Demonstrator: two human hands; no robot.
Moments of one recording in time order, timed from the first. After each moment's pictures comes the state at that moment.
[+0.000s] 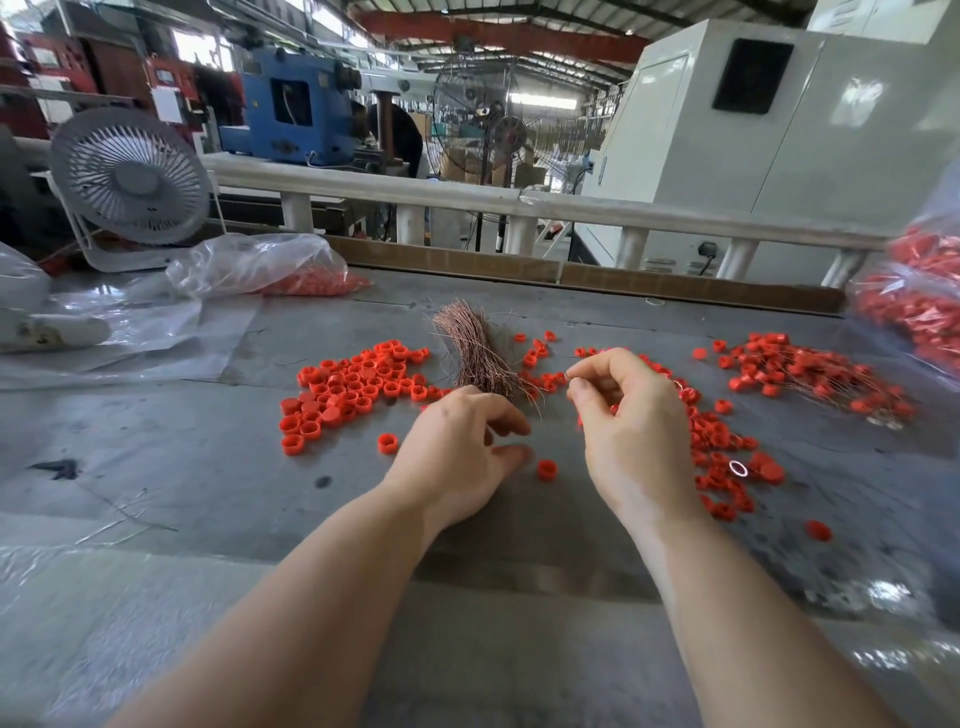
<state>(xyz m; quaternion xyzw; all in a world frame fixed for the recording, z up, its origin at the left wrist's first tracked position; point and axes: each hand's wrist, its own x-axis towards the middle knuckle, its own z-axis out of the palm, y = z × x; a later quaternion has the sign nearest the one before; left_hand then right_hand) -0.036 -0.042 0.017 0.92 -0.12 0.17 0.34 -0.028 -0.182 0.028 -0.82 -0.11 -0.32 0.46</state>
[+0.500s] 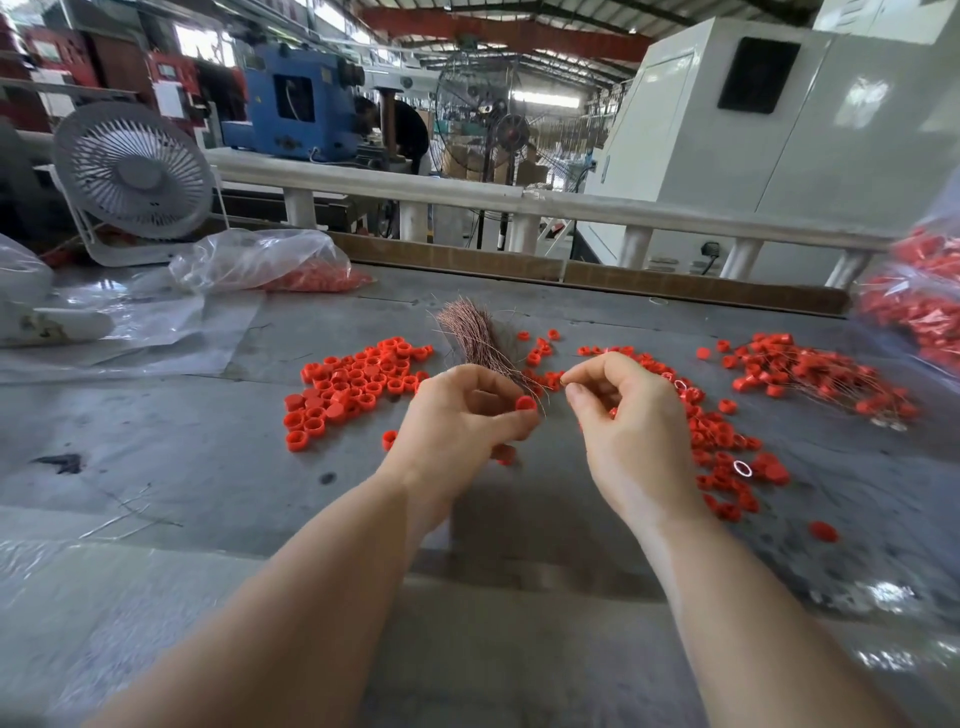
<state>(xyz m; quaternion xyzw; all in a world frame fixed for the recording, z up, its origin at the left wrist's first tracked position) -0.042 -0.046 0.026 0.69 -0.04 0.07 0.72 -0.030 -0.181 0.029 -0.84 -0.13 -0.30 0.44</state>
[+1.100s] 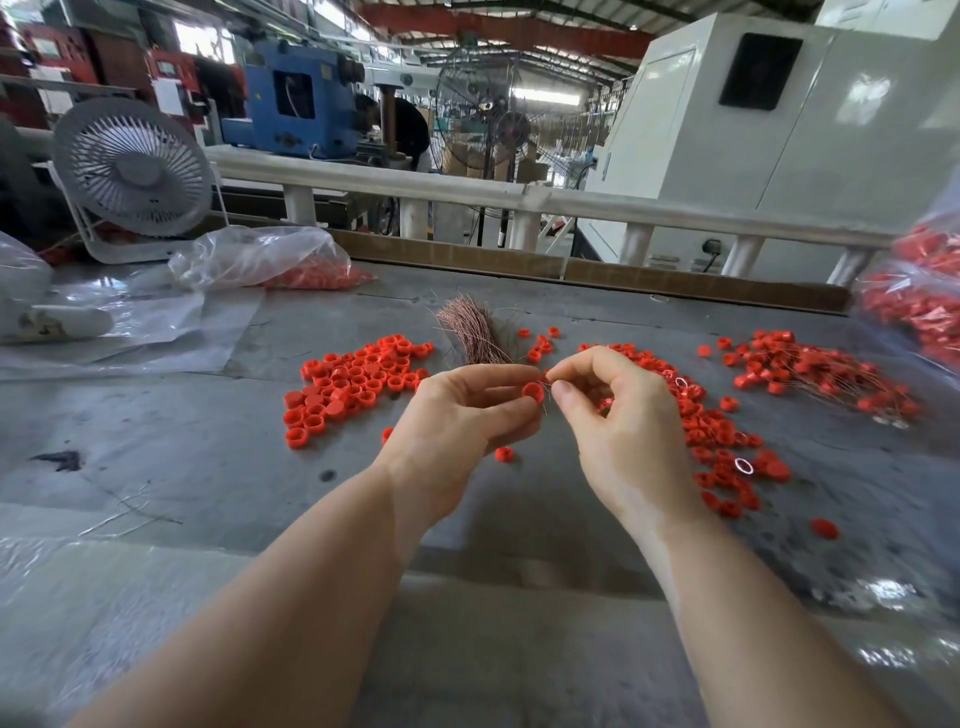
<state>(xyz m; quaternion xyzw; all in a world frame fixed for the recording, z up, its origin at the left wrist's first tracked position) -0.042 -0.047 0.030 0.60 -0.05 0.01 0.80 -0.033 -0.176 0.030 -0.83 -0.18 -0.29 0.45</state>
